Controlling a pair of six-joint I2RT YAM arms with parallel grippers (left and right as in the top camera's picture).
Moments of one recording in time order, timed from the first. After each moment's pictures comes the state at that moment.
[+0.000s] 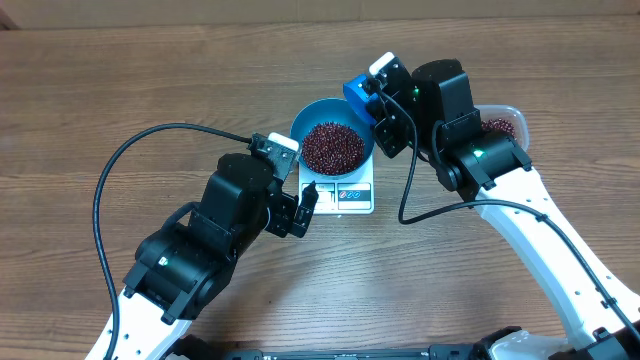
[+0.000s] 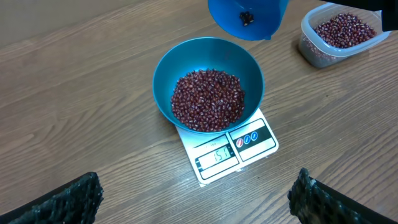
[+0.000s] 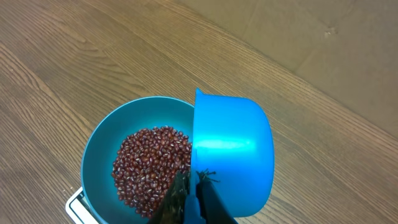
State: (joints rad) left arm -0.58 1.04 1.10 -0.76 -0.12 -0.10; right arm 0.42 1.48 1.30 -0.48 -0.15 -0.25
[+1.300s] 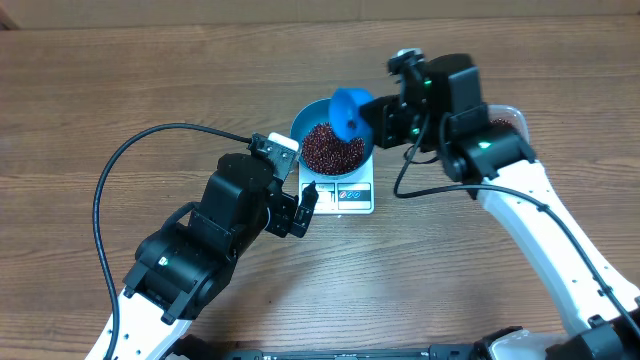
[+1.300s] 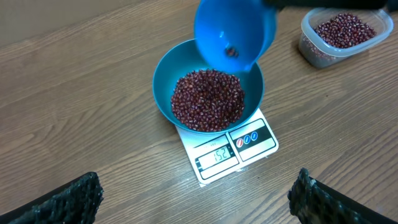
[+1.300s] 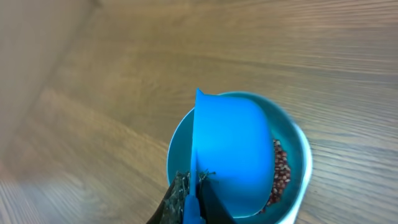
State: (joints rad) left arm -0.58 1.04 1.10 -0.76 -0.12 -0.10; right arm 0.39 1.52 1.30 -0.48 -0.36 0.25
